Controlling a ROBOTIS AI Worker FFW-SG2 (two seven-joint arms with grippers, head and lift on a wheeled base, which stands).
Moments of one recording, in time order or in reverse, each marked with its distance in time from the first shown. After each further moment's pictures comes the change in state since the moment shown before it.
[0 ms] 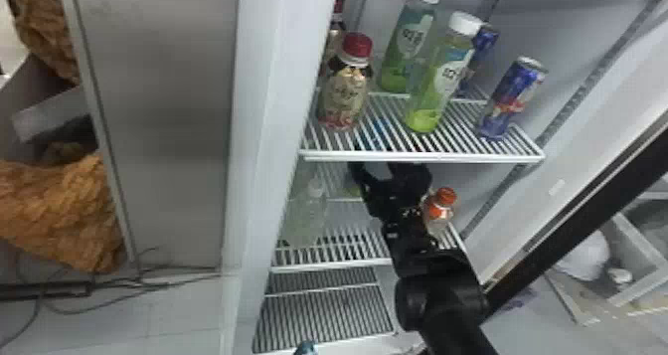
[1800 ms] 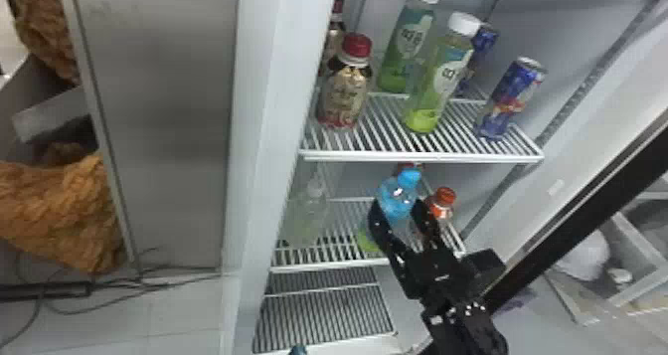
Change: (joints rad) left arm 0.025 -0.002 0.018 0.000 0.004 -0.007 -0.009; right arm 0.630 0.009 -0.153 -0.726 -0.065 0.077 0.171
